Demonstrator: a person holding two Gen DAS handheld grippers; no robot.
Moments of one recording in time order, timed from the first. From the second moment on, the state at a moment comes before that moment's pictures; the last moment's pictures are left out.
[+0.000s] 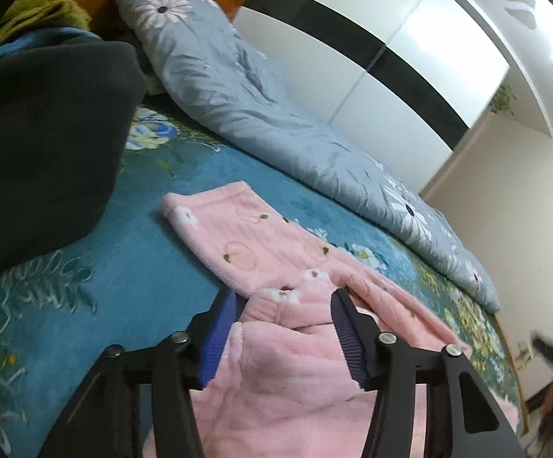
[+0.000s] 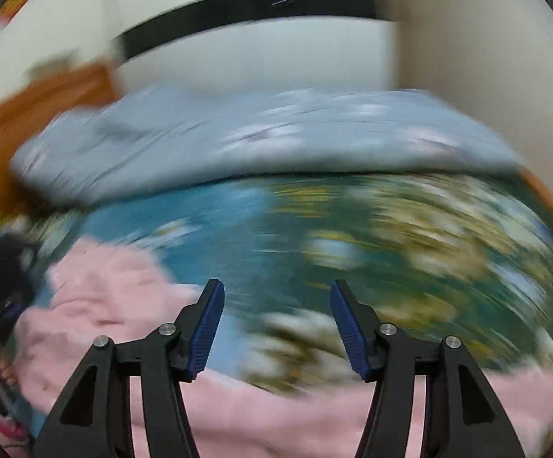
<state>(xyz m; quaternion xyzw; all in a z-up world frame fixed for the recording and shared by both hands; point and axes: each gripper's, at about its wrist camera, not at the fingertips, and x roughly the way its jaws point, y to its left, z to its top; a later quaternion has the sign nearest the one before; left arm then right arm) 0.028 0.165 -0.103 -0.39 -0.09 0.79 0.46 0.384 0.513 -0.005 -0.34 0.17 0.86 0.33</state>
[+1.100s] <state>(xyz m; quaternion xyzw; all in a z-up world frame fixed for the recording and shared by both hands) -0.006 0.164 -0.137 -0.45 -0.10 0.74 0.48 0.251 0.590 0.008 -0.34 0.17 0.87 0.33</state>
